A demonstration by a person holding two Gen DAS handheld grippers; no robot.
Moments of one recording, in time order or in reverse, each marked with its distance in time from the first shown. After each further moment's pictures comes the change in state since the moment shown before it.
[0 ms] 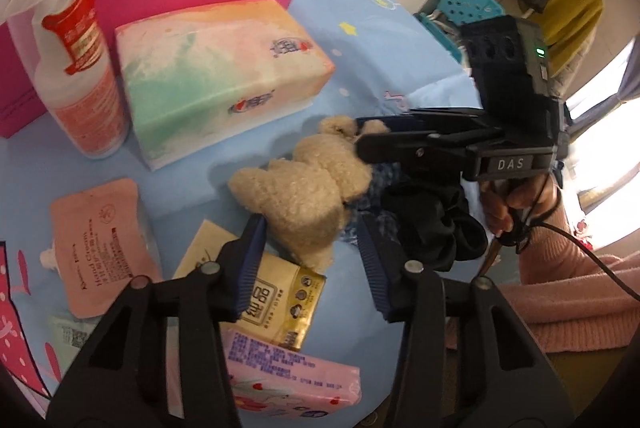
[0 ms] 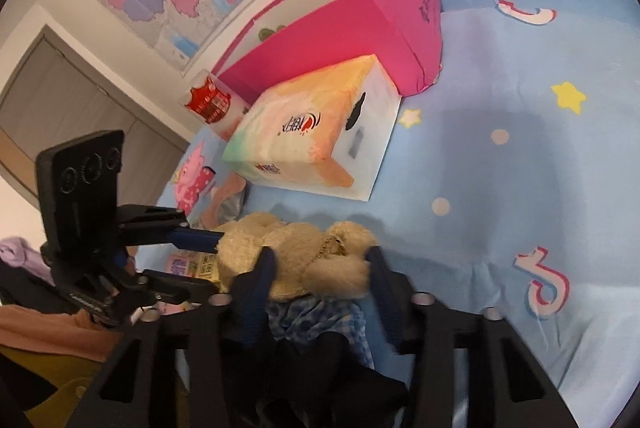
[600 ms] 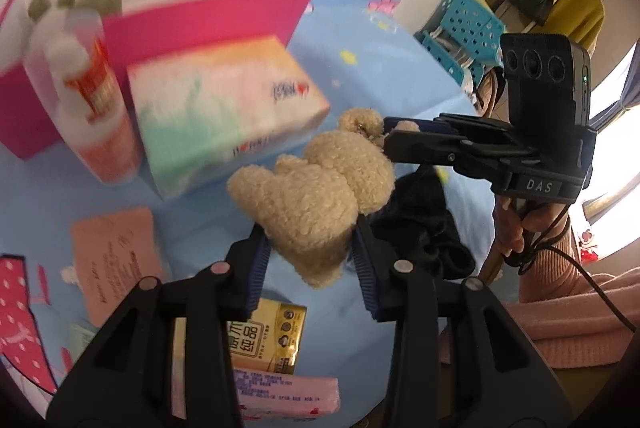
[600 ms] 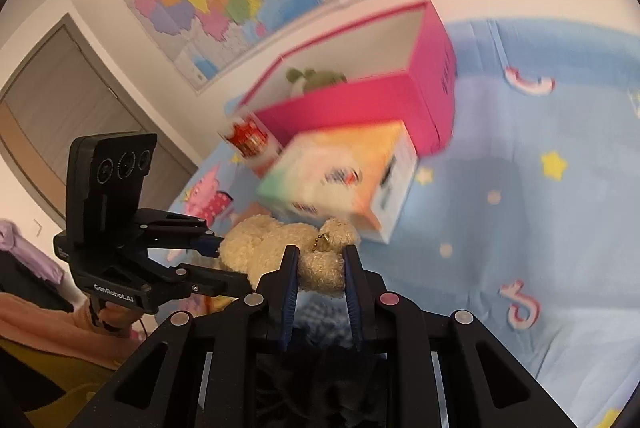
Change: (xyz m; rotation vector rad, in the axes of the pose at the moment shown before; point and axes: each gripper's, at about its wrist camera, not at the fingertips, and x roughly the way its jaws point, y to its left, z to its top) left arm -0.023 -0.006 0.016 0.009 -0.075 0.010; right arm -0.035 0.037 0.010 -0.102 -0.137 -0.033
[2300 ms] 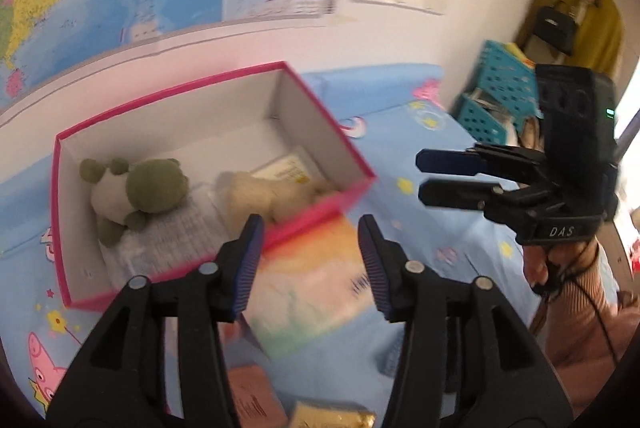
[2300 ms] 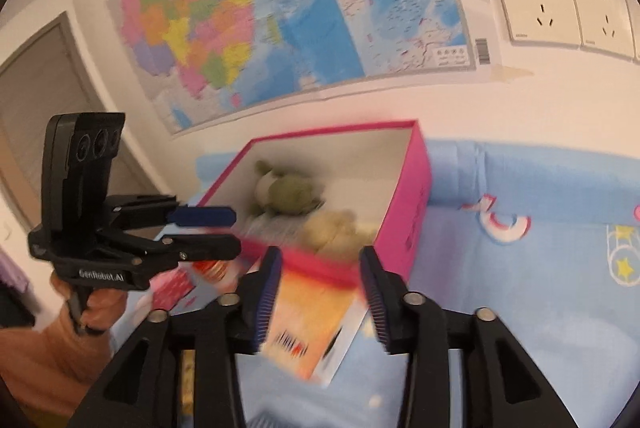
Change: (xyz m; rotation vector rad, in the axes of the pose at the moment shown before) left arm -0.032 0.002 0.099 0.102 -0.202 0.184; right arm -0.010 -0.012 0.101 -0.094 -0.113 -0.099
